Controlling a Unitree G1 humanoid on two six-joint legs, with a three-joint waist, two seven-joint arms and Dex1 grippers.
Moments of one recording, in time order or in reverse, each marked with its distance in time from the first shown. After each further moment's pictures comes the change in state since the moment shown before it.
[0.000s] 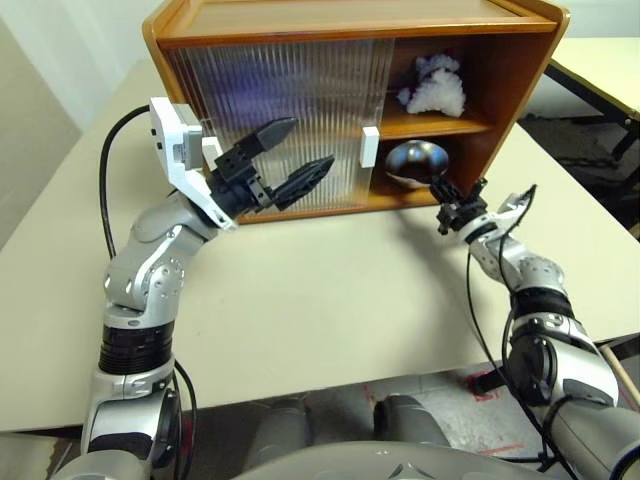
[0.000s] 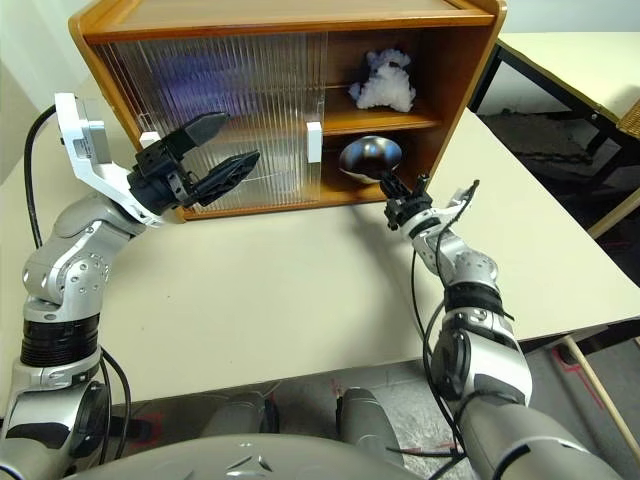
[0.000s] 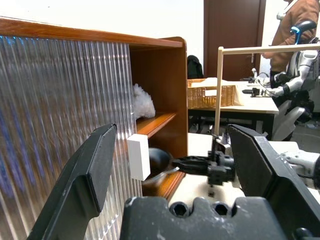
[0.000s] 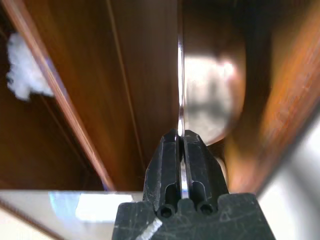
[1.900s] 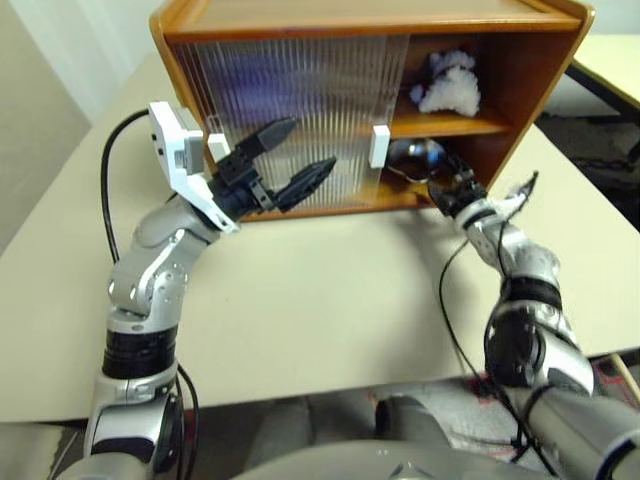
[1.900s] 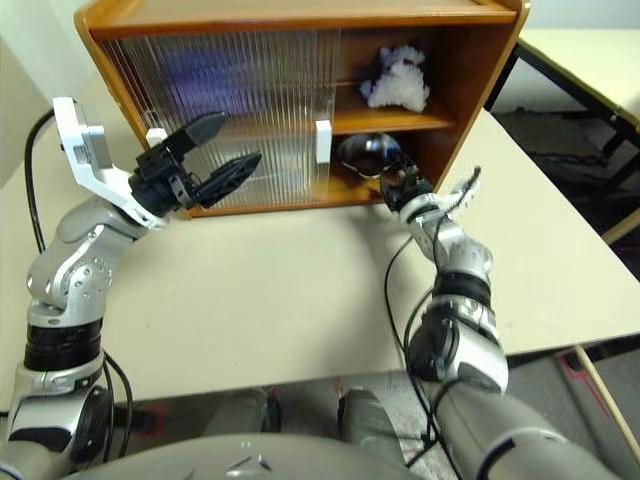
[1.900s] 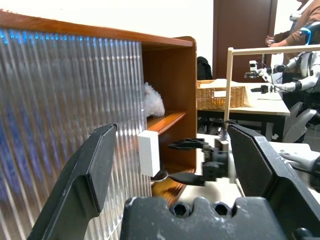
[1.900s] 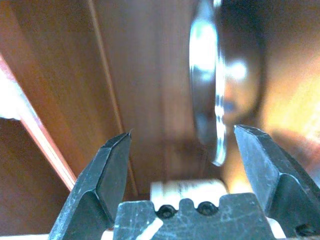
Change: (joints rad) left arm 0.011 -0.033 -0.009 0.009 0.012 -0.039 0.007; right arm 0.042 0.123 -0.212 -0.286 -0.117 0.112 -0.266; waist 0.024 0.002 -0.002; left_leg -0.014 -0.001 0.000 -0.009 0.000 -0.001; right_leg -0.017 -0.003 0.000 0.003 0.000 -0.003
